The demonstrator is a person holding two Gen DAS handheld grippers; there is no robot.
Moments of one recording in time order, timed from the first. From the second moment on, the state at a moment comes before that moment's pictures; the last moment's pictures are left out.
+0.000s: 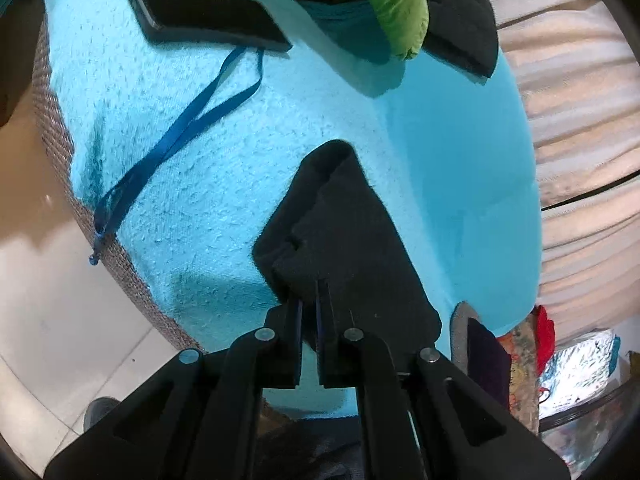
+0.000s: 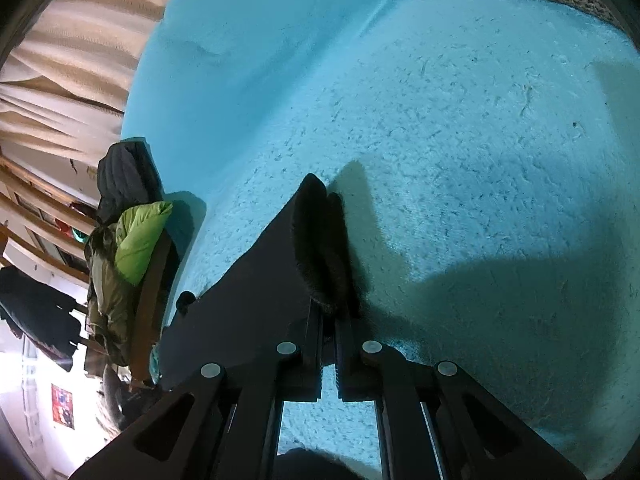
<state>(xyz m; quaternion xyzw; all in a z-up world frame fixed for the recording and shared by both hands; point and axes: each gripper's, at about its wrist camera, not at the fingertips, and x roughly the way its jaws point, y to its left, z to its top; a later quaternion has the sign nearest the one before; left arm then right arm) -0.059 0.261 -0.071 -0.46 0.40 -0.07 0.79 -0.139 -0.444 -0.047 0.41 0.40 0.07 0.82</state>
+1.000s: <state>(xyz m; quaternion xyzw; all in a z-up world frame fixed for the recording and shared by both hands) 0.014 0.179 -0.038 -0.14 0.37 0.02 0.92 -0.050 -0.333 0.003 0.00 0.43 0.04 0.90</state>
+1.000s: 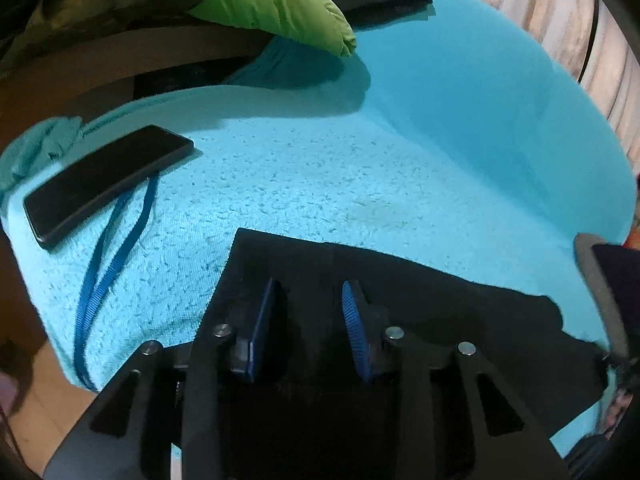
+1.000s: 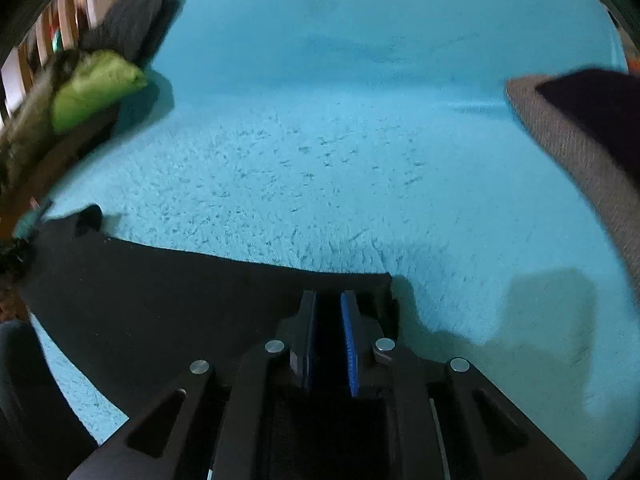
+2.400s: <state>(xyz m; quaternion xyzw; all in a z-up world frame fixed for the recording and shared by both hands) 0.031 0.121 -0.028 -0.03 0.44 0.04 0.90 -0.061 -0.159 -0.021 0.01 0.41 0.14 0.90</state>
